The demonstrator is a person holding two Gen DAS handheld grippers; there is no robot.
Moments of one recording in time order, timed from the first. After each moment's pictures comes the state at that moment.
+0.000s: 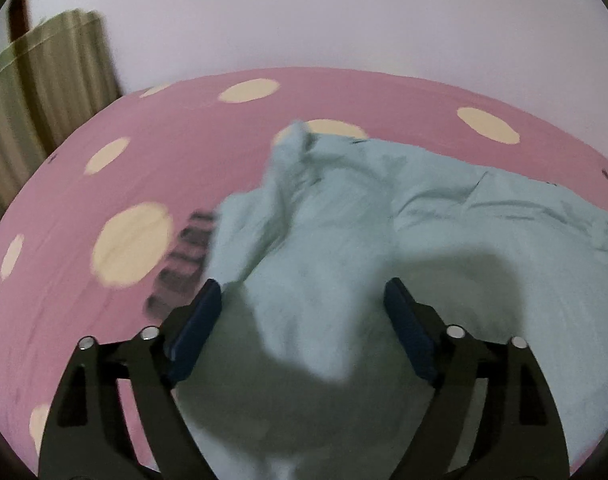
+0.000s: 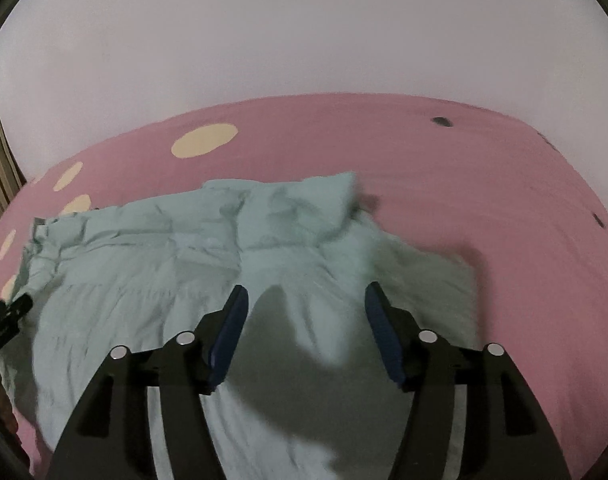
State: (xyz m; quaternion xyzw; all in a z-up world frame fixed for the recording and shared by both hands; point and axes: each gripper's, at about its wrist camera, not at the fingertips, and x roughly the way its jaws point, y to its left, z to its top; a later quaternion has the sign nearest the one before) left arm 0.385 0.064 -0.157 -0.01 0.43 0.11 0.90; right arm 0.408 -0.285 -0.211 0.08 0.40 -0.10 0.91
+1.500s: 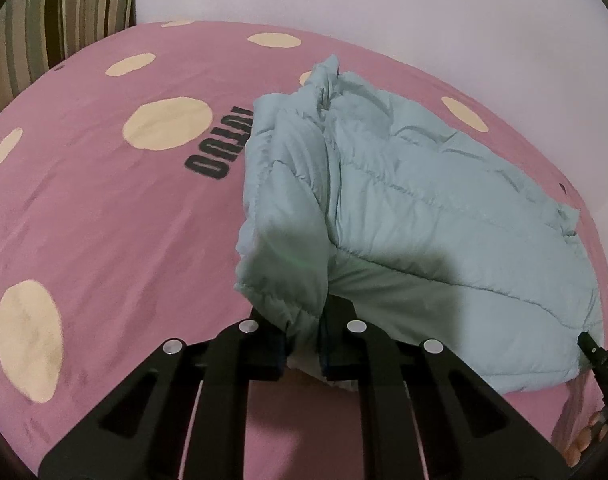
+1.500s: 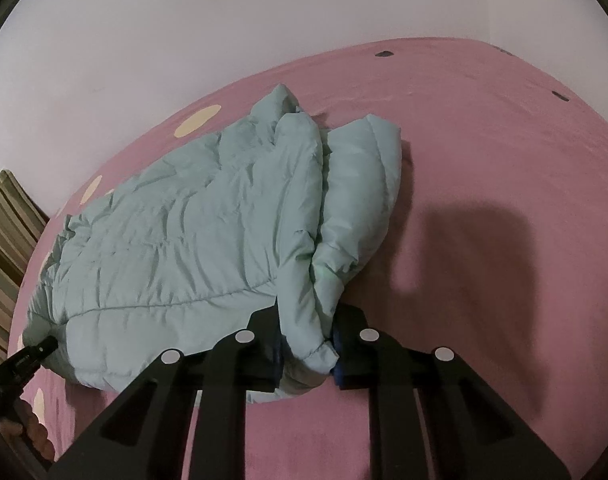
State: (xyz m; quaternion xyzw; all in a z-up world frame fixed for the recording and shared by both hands) left arm 0.287 0.092 -0.159 -0.12 0.46 0.06 0.88; right arm 0.280 -0.279 -0.221 0.20 0.41 -0.08 0.89
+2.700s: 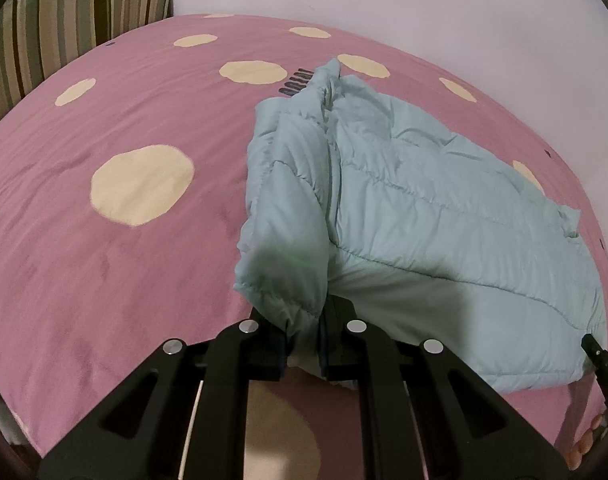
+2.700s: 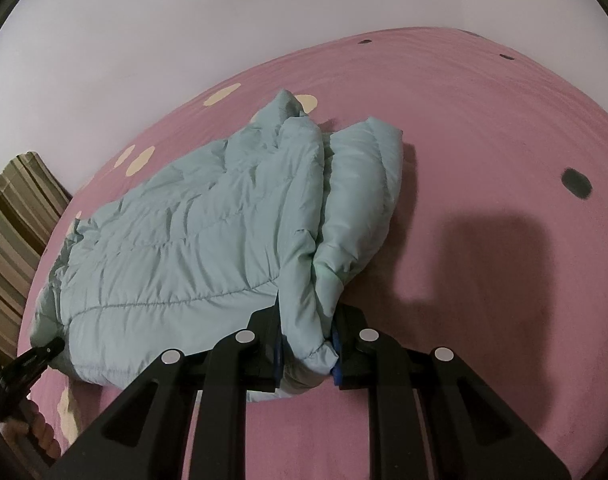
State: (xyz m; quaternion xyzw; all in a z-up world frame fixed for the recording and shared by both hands) left arm 0.119 0.118 -0.152 -0.12 0.46 0.07 0.88; right arm 0.252 -0.278 -0.215 0.21 0.42 -0.07 0.88
